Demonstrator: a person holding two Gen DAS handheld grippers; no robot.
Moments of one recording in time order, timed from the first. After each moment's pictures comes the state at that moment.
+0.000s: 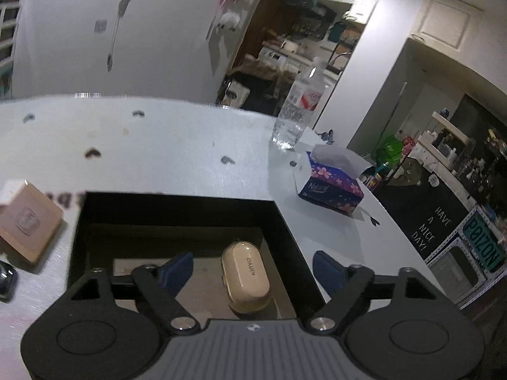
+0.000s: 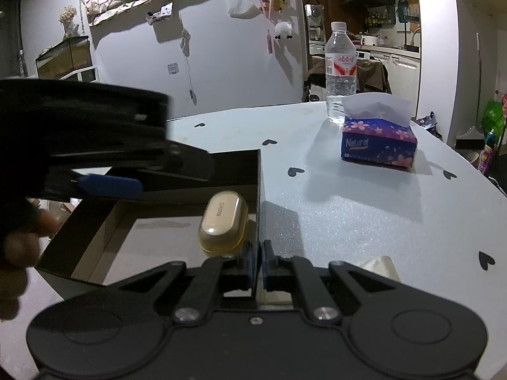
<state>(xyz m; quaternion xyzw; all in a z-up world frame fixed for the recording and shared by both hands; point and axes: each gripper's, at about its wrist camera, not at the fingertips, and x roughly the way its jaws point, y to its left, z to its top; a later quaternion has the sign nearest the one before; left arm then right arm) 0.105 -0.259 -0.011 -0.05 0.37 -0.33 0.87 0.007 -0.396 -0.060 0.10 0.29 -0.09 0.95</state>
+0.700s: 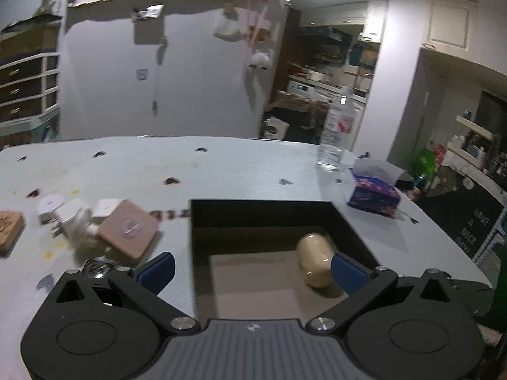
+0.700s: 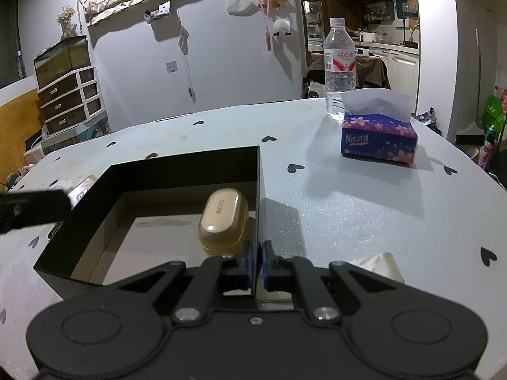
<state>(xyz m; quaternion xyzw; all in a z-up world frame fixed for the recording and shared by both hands) 0.056 -0.182 -0.007 -0.01 0.29 -0.25 0.92 0.008 -0.396 -0.061 0.10 0.29 -0.09 0.95</state>
